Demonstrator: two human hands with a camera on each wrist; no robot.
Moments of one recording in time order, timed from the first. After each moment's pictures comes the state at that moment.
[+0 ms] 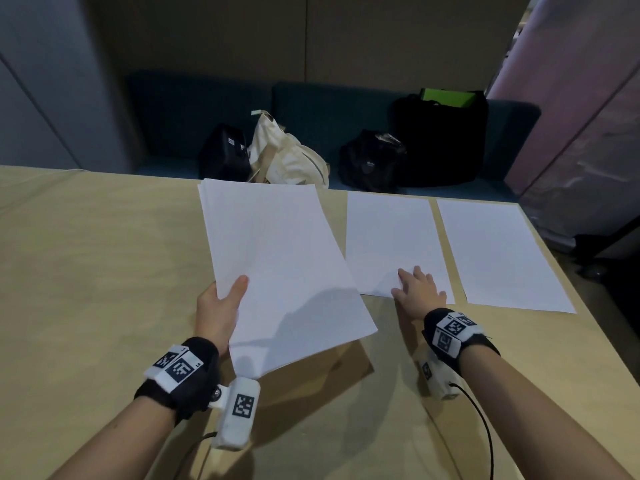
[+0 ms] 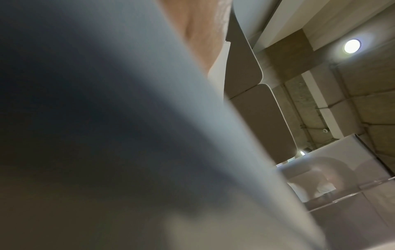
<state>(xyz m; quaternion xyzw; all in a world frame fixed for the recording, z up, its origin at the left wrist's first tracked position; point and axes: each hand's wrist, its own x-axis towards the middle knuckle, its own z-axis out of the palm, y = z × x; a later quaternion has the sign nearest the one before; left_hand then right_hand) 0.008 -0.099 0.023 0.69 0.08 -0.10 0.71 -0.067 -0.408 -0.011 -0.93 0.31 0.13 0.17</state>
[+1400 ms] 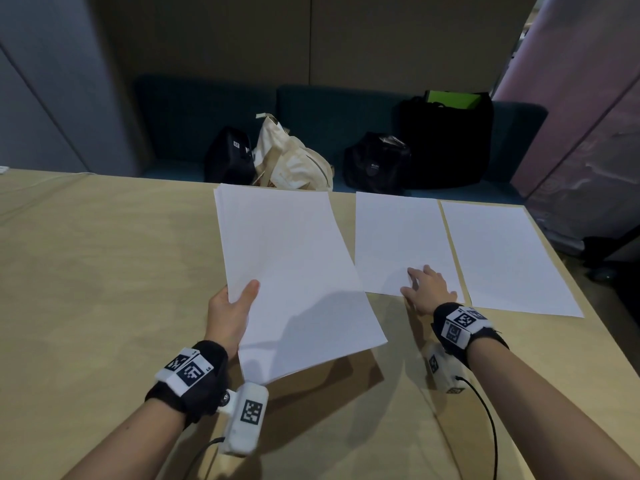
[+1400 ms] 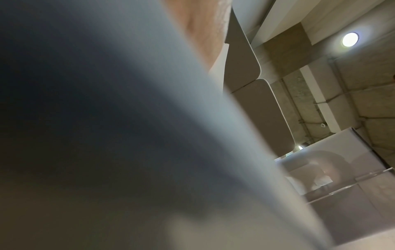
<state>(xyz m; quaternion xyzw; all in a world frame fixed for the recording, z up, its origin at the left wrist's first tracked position) 0.003 -0.107 0.023 0.67 0.07 -0.12 0.73 -0.063 -0.418 0.001 -0.92 0.33 0.12 0.19</state>
